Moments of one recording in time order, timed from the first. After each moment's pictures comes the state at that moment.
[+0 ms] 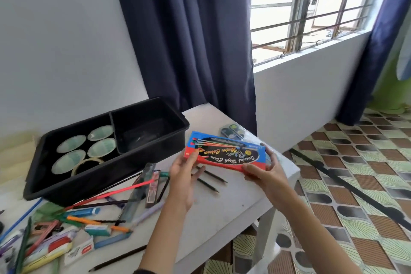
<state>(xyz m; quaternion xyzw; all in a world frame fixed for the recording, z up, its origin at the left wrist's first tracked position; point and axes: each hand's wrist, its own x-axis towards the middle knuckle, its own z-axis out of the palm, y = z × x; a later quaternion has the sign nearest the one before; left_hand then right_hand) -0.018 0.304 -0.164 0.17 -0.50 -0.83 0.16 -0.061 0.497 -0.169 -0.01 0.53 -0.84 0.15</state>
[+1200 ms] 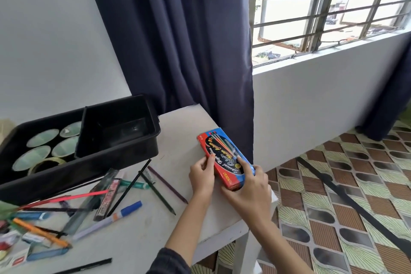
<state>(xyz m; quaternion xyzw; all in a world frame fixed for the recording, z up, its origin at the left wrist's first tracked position) -0.146 0.420 -0.206 0.31 -0.66 -0.66 0.19 -0.139 0.534 -0.210 -0.11 0.92 -0.36 -0.10</state>
